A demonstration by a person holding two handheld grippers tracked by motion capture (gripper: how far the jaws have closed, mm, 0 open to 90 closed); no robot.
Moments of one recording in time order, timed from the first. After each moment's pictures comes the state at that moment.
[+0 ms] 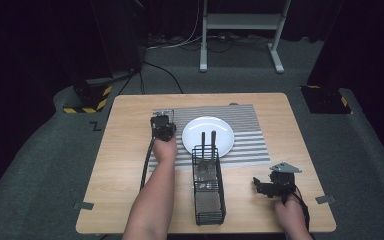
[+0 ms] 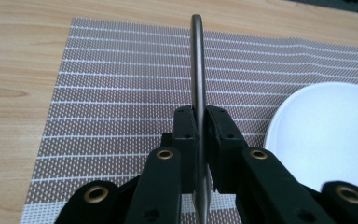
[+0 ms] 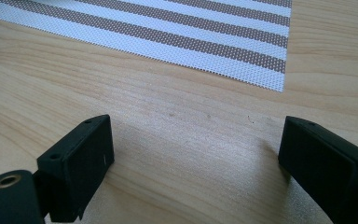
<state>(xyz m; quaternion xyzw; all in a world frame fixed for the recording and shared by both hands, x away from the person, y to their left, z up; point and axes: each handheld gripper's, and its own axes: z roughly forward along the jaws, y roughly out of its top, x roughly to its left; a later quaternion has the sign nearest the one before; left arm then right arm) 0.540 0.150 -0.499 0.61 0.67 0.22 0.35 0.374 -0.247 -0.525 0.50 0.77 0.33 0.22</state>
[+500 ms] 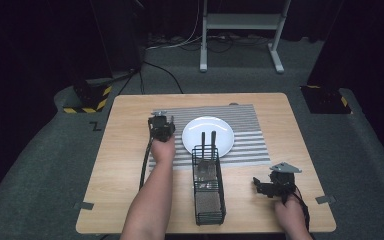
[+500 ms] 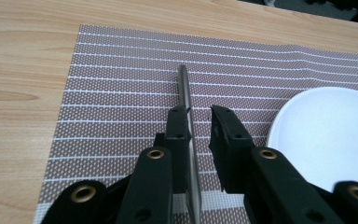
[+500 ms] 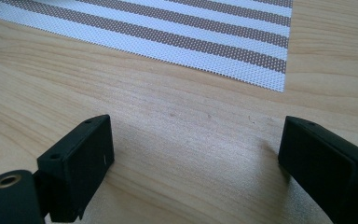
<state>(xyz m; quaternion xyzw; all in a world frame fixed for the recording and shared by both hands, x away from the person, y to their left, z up) 0.531 0.158 -0.494 0.61 0.67 0.24 0.37 0.374 -0.247 -0.525 0.50 0.77 0.33 0.22</state>
